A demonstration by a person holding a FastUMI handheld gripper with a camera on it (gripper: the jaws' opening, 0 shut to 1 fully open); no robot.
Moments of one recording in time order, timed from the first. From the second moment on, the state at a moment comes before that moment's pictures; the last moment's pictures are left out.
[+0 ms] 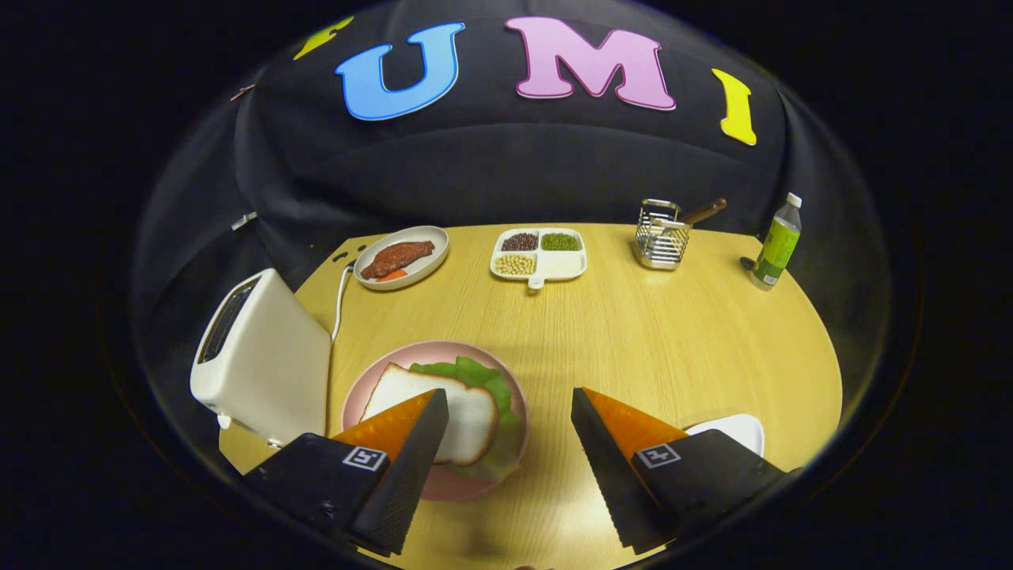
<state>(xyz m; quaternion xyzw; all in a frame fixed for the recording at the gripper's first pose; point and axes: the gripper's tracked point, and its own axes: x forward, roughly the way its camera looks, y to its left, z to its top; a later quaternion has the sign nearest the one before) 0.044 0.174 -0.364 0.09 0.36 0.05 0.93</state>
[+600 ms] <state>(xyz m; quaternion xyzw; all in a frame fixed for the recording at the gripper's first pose) 0.044 0.188 -0.183 0.02 0.19 0.19 0.96</state>
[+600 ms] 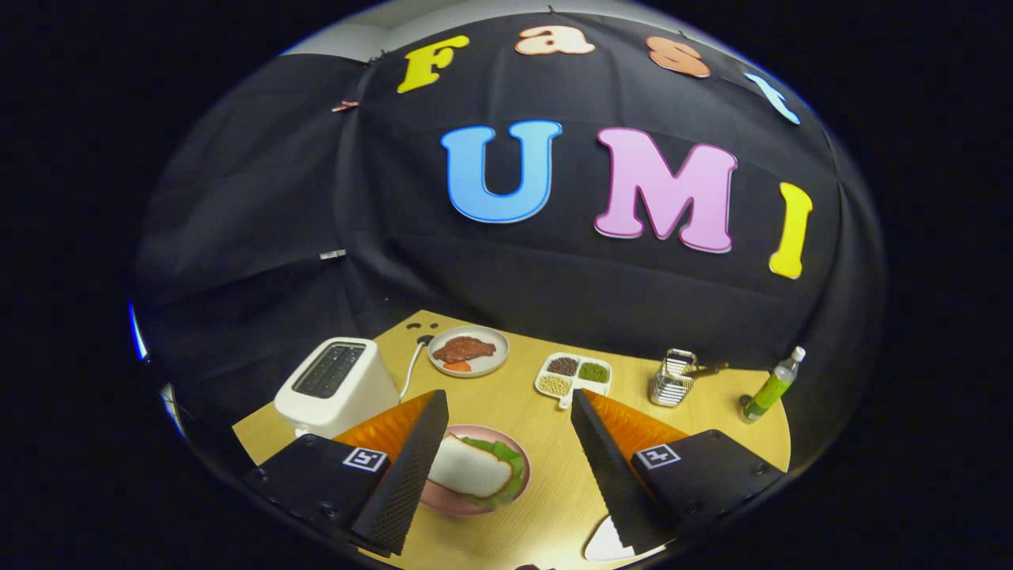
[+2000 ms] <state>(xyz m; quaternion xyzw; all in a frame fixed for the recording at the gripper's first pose) 0.017 0.169 -0.127 -0.01 0.12 0.23 0.97</state>
